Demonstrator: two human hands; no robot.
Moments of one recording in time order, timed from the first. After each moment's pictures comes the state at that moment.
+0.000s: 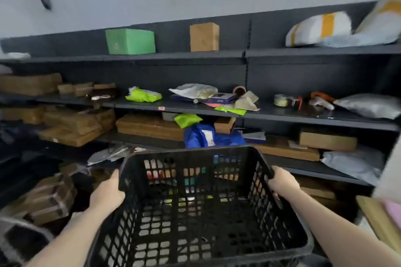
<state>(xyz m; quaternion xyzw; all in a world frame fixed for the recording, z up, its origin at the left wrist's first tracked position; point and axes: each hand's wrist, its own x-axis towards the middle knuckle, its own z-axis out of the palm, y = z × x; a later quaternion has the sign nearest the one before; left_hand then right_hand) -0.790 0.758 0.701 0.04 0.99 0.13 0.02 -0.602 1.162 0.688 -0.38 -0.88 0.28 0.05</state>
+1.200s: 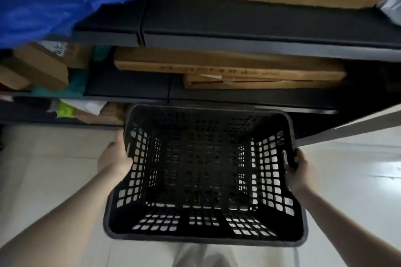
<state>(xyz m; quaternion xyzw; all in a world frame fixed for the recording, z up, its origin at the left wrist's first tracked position) -0.950 1.212 0.222 0.15 0.96 0.02 0.24 -0.619 1.486 0.191 -0.62 -0.73 0.29 0.03</state>
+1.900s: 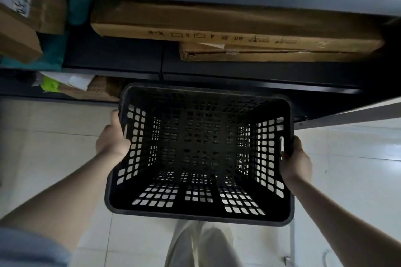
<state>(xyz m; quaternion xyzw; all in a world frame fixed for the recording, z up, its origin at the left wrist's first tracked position) -0.948 1.225 0.153 0.11 0.96 0.04 0.24 -0.622 1.481 0.136 -0.63 -0.73 0.24 -0.06</state>
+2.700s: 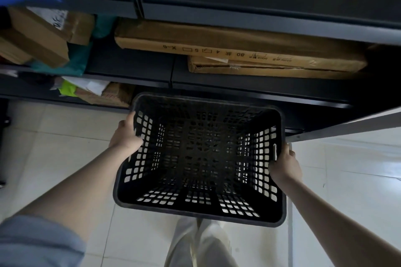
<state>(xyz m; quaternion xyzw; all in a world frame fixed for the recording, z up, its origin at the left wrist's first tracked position) -0.945 1.228 0.182 0.11 0.94 0.10 0.31 -0.638 1.469 0.167 -0.59 -0.75 0.26 -0.15</state>
